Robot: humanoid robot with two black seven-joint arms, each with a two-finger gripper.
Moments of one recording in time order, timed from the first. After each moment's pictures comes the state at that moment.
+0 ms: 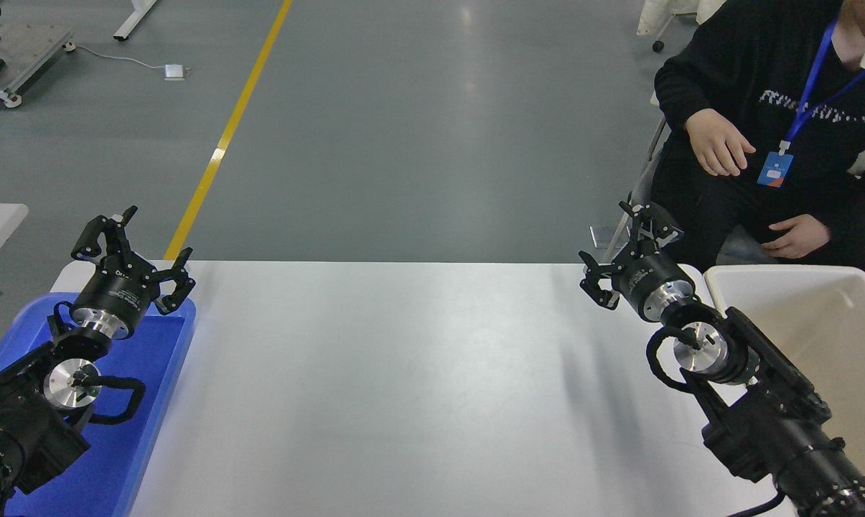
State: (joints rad) left arm -0.67 0.39 -0.64 -0.25 -0.12 -0.67 -0.44; right arm 0.54 -0.06 1.20 0.79 -0.54 0.04 0.09
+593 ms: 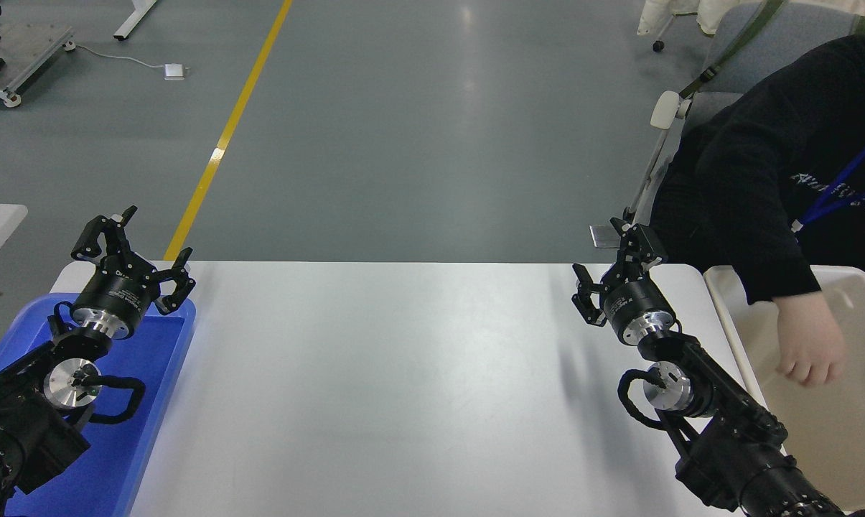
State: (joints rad) left arm -0.67 0.39 -0.64 -0.25 -0.12 -0.67 -0.44; right arm 0.53 0.00 1.20 0.65 -0.67 0.08 0.32
